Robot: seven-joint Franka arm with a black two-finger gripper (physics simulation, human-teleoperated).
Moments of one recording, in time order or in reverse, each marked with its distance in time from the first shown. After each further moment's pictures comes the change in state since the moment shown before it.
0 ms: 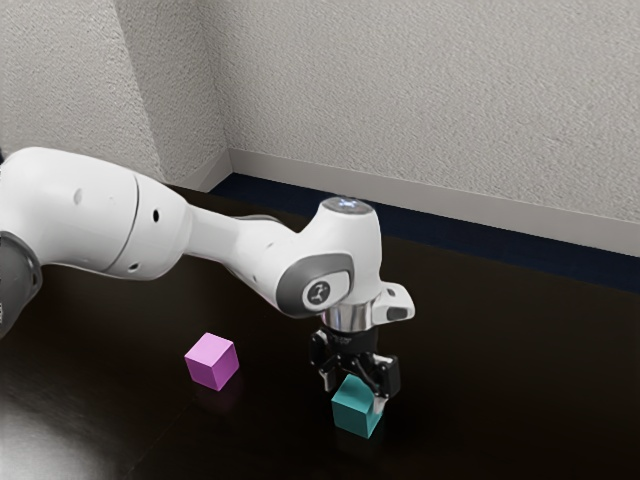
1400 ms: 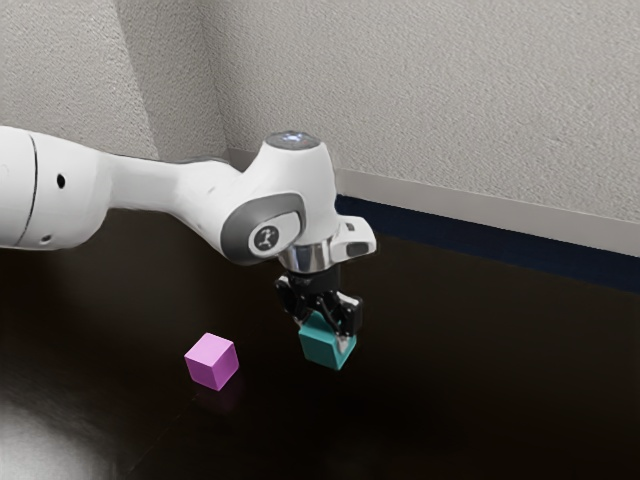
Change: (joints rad) arm 0.075 -0.246 -0.003 -0.086 0.062 -0.024 -0.024
